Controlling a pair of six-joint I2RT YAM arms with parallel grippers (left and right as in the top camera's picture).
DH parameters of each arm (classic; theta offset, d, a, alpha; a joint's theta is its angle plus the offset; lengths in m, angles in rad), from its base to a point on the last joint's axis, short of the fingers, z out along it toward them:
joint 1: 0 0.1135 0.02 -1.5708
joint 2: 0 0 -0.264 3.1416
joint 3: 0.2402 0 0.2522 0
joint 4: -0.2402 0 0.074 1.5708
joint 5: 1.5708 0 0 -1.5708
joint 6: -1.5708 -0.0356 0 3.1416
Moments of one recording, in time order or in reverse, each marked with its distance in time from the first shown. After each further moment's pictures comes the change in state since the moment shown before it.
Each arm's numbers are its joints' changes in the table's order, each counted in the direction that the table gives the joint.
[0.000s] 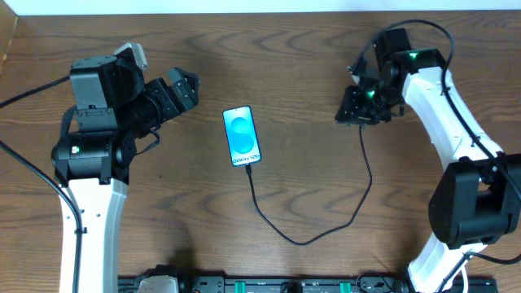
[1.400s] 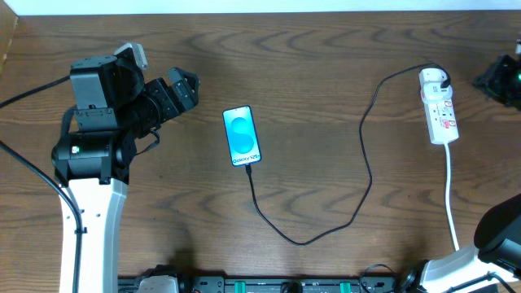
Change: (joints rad) left arm 0.000 0.000 0.000 0.000 0.000 -0.001; right arm -0.628 -0.116 0.108 0.139 0.011 0.035
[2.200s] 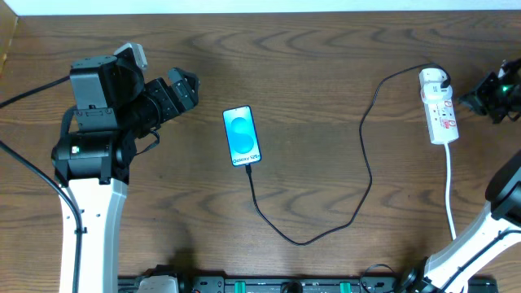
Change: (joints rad) left arm 0.000 0.000 0.000 0.000 0.000 0.000; right arm -0.052 0.351 0.000 0.136 -0.091 -0.130
